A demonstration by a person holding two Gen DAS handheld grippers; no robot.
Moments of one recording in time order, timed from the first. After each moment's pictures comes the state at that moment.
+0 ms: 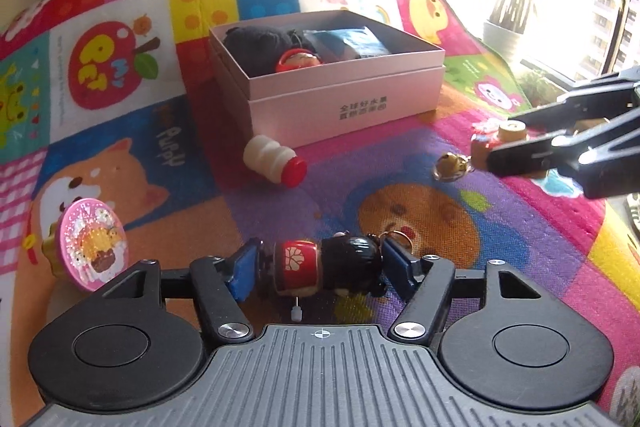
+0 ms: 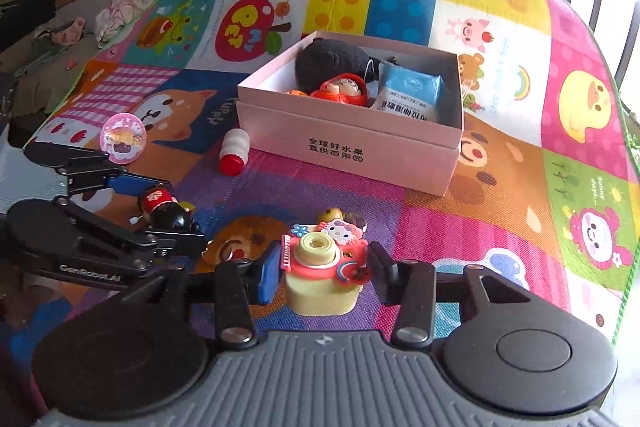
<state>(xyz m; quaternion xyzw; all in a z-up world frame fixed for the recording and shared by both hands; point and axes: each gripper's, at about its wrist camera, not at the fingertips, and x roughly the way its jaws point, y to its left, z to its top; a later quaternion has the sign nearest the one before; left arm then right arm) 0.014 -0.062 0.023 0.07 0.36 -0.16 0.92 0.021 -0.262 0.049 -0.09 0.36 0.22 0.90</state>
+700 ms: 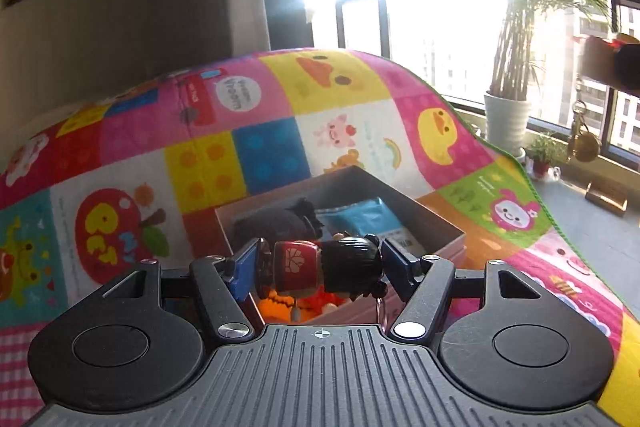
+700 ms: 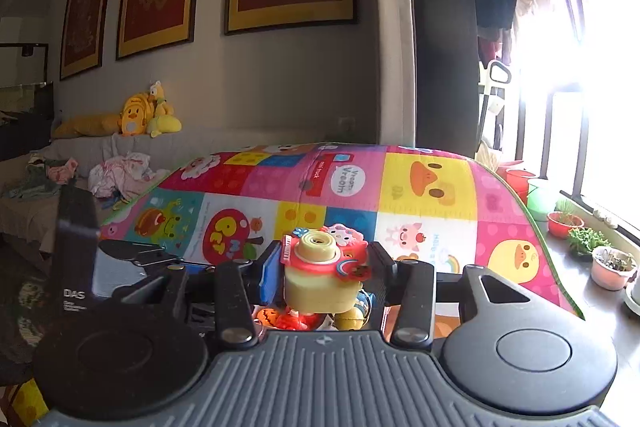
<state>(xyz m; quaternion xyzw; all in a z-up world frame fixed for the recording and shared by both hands) 0.099 -0.092 0.108 0.09 0.23 -0.15 0.96 -0.003 -0.312 0.181 -0.02 0.13 0.19 0.97</state>
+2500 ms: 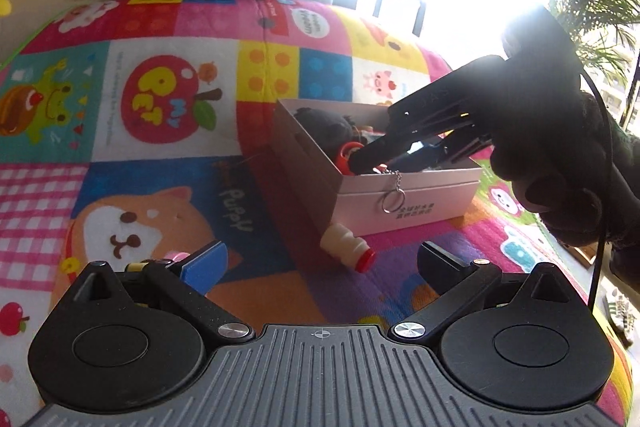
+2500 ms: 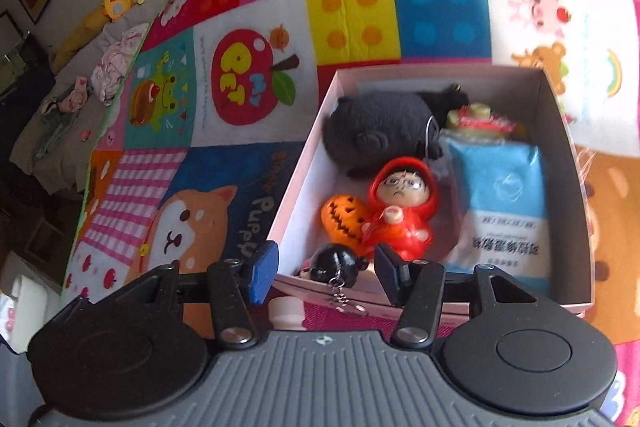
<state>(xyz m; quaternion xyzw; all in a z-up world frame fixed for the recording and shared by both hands) 0.021 0.012 0.053 -0.05 0.28 -0.15 0.95 0.198 -0.196 0.060 0.07 0.48 0.25 0.84</state>
